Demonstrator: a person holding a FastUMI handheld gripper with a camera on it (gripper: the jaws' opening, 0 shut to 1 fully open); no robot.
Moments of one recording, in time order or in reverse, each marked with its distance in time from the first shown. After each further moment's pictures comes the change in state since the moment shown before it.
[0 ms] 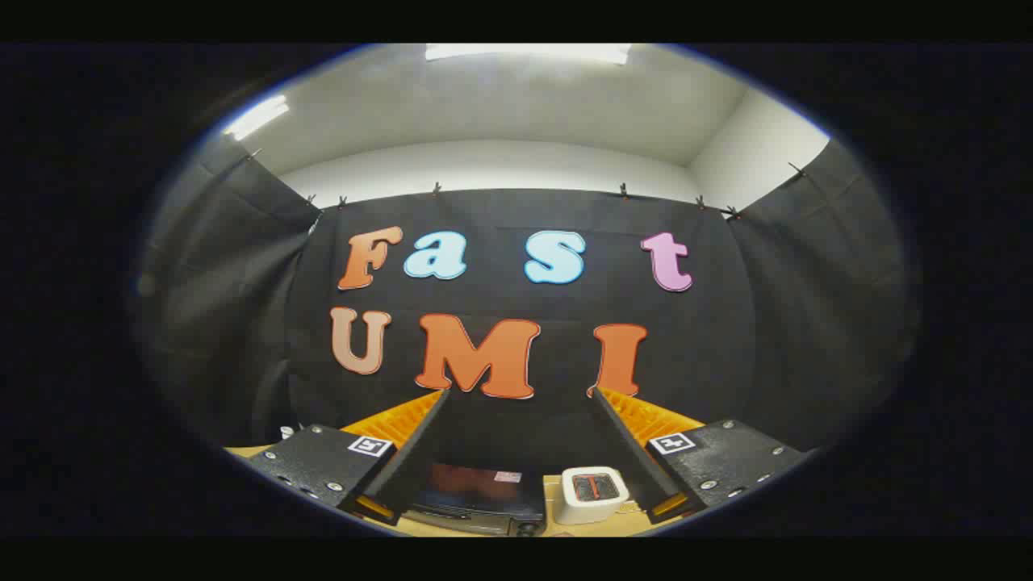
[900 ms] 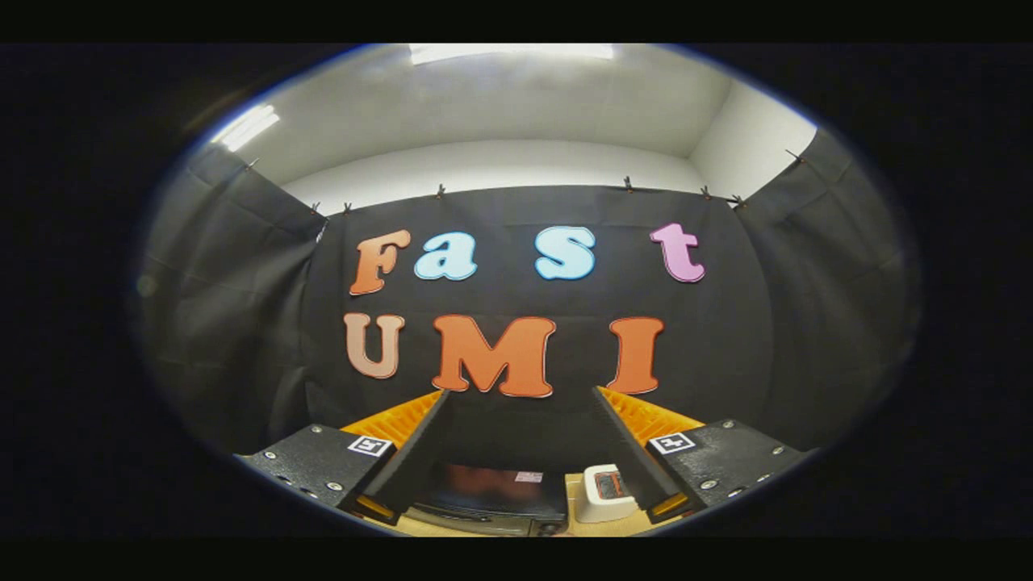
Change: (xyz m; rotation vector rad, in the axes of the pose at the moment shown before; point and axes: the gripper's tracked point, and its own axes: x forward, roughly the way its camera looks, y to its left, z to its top) arm 0.011 0.014 -0.005 0.046 0.003 0.046
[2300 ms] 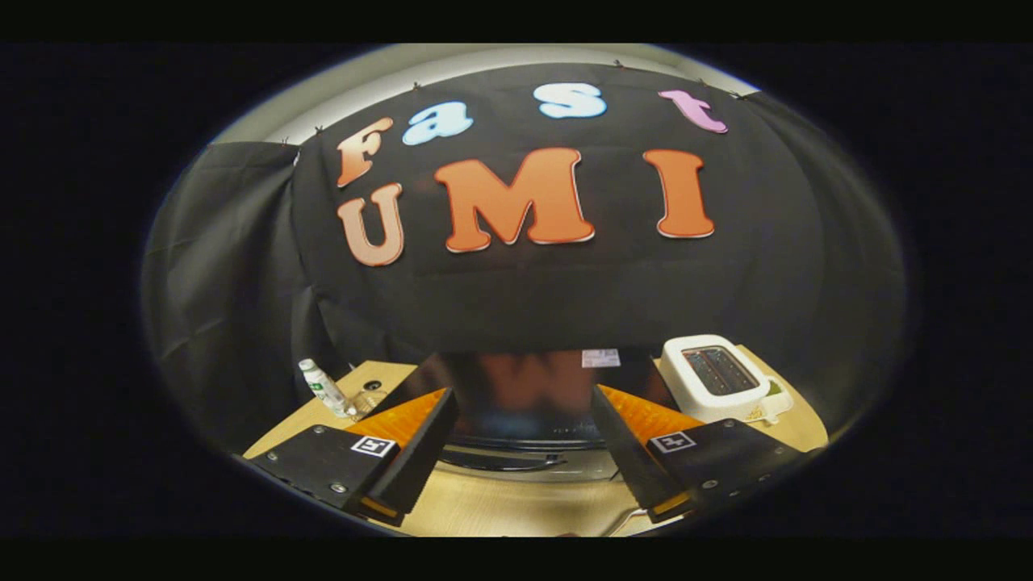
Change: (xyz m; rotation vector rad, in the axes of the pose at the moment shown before) arm 0.020 0.075 -0.287 0.122 0.574 0.077
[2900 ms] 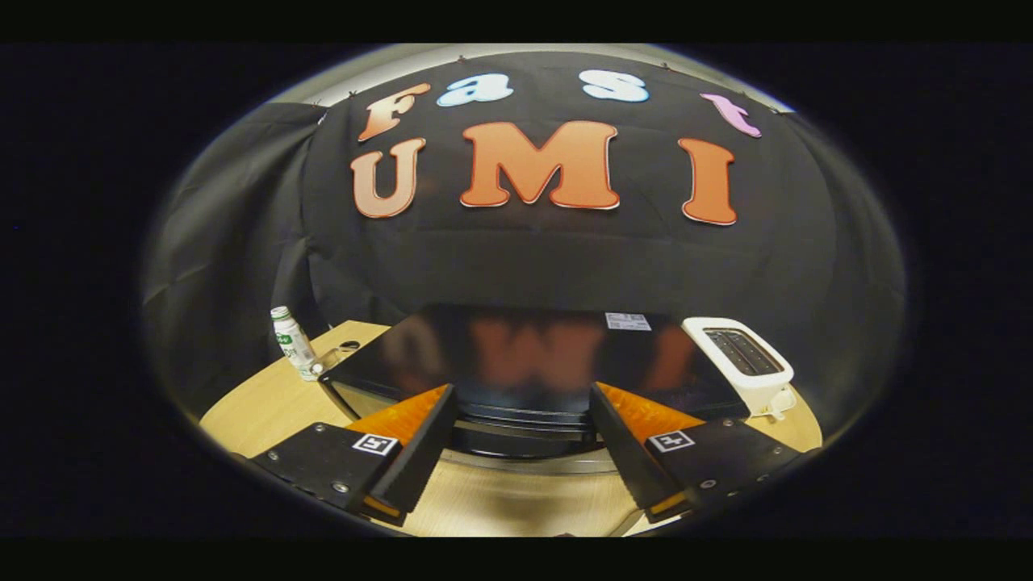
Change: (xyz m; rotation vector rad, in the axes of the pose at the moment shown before) arm 0.019 0.020 -0.044 -0.132 0.003 -0.043
